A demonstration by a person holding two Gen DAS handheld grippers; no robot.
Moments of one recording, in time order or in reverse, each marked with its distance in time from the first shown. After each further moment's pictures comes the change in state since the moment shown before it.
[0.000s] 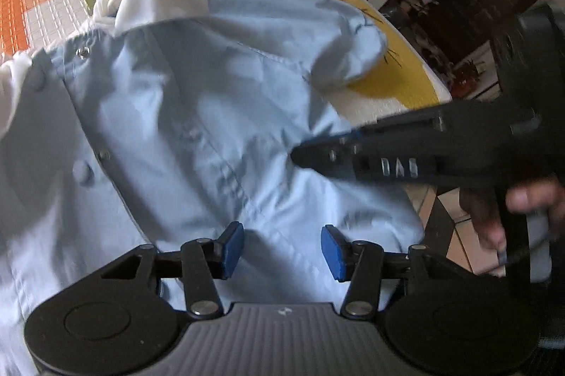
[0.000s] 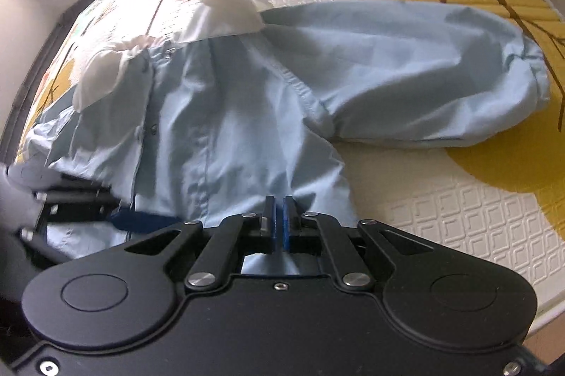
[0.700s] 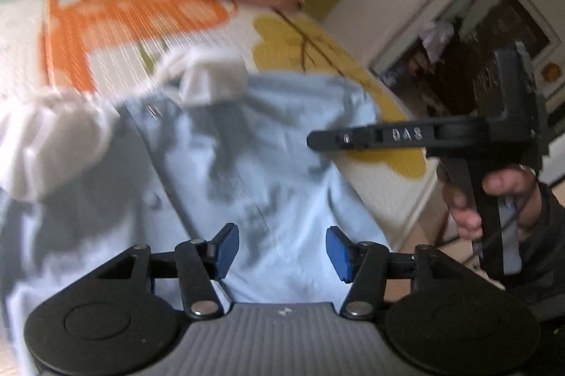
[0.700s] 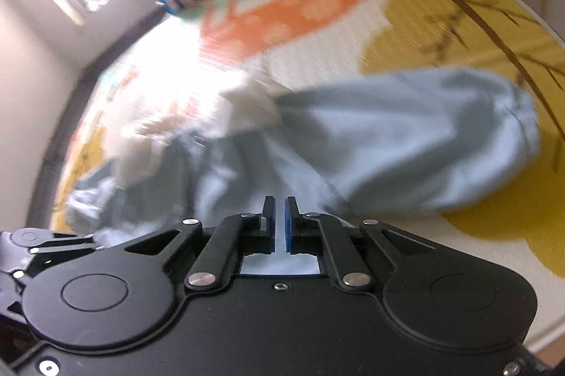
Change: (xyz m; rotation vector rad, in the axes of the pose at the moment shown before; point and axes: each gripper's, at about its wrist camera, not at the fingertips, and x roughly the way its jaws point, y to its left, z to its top) left arm -0.087 0.007 -0.002 -0.084 -0.224 0.060; right arm -0.043 0.003 0.045 0.049 -0.155 0.149
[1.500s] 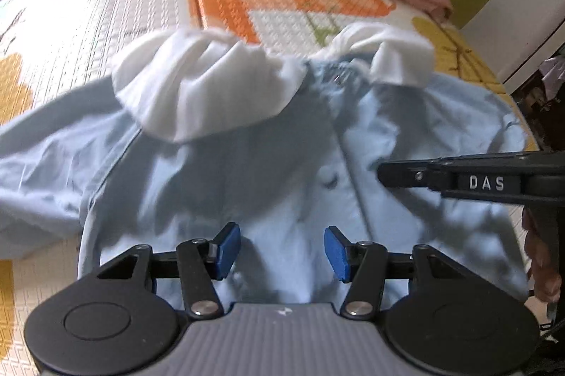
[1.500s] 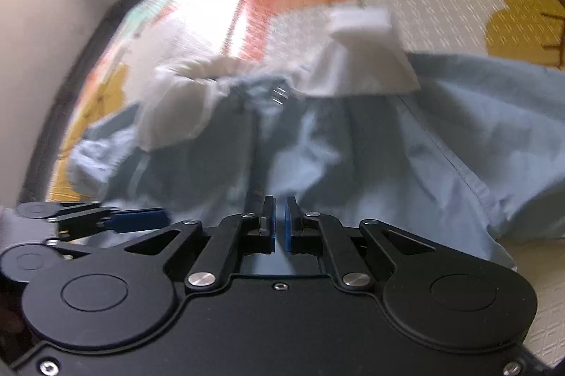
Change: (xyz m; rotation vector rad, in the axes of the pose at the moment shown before) left arm 0.023 0.068 -0.032 -0.212 0.037 0.339; right arm 0.101 0.057 -0.008 -0.111 0.176 -0.009
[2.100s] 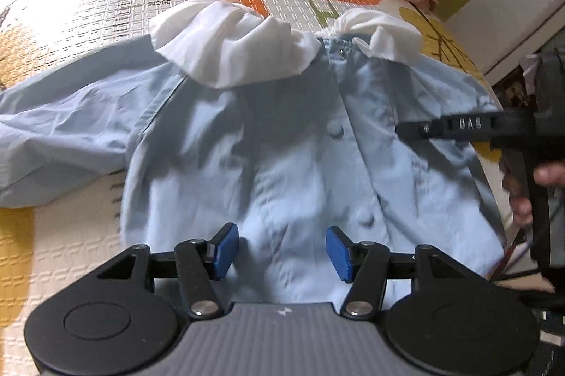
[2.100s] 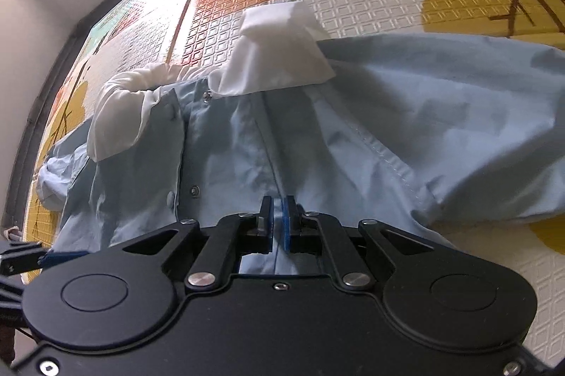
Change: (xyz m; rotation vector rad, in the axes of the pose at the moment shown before) left arm -0.047 0.029 -0.036 -0.003 0.054 -0.078; right arm -0.013 -0.035 -0.004 0.088 -0.021 -0.061
